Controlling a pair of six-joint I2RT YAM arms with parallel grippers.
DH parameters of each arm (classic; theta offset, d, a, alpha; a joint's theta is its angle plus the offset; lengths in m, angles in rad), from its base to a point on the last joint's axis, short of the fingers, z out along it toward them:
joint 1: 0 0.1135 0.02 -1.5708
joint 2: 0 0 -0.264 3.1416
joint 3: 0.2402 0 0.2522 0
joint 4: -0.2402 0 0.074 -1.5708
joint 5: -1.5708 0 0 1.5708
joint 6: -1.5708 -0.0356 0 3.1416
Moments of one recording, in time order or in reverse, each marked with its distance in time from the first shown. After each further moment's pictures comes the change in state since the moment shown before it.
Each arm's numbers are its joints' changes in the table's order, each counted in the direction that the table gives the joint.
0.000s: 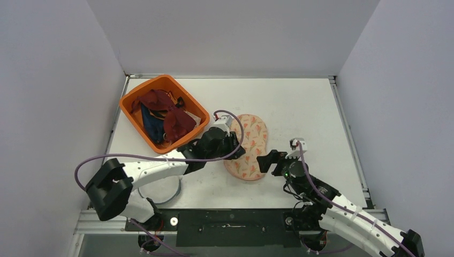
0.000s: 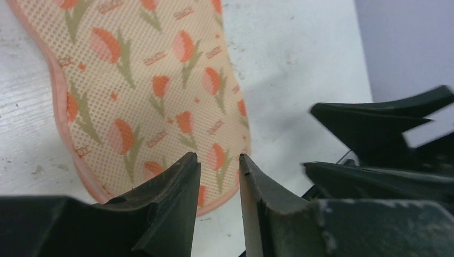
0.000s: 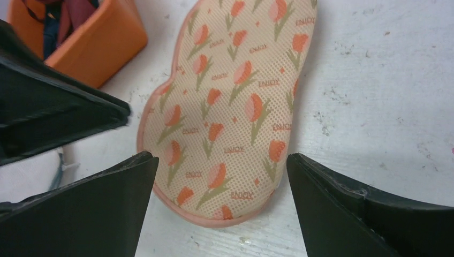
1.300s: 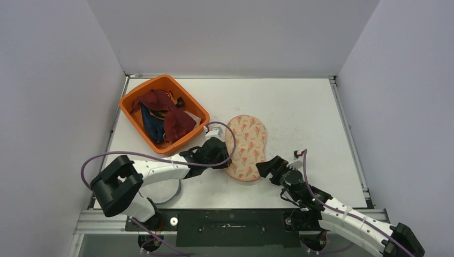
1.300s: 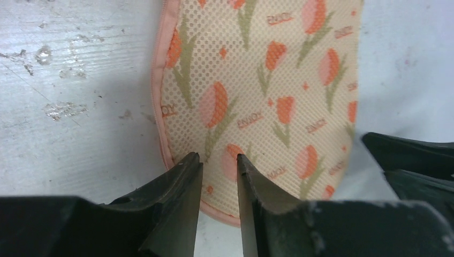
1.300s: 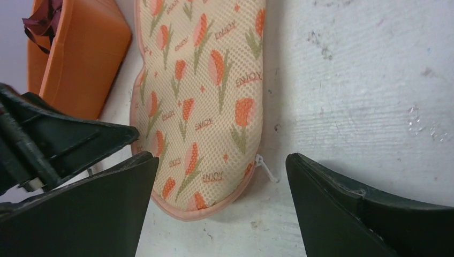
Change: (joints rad) left arm 0.020 0.109 -0.130 -0.054 0.135 0.078; right arm 0.014 -0.039 -0.214 0.132 -0.012 -0.361
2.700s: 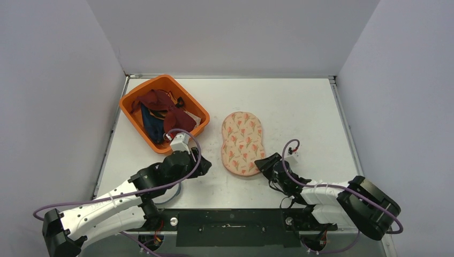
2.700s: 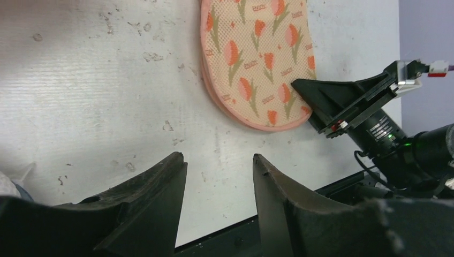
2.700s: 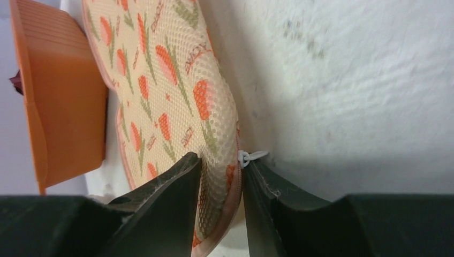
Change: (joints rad) left arm -0.051 -0.740 -0.147 -0.402 0.142 0.091; right arm -0.034 0.671 0.023 0.511 -0.002 -0.340
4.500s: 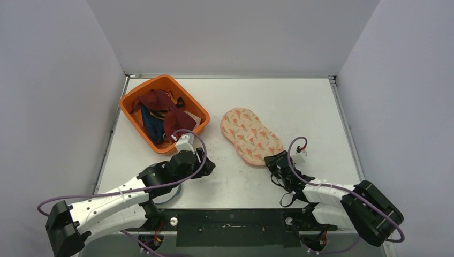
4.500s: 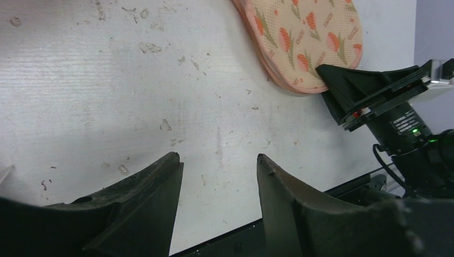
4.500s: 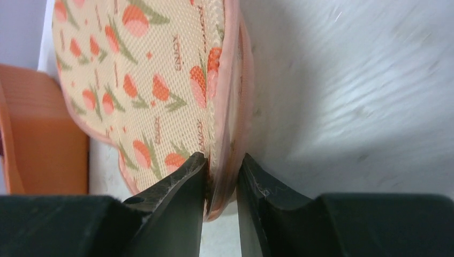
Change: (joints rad) left arm 0.001 0.083 -0.019 0.052 -0.012 0.020; right arm -0.110 -0.027 0.032 -0.111 -0.040 0.011
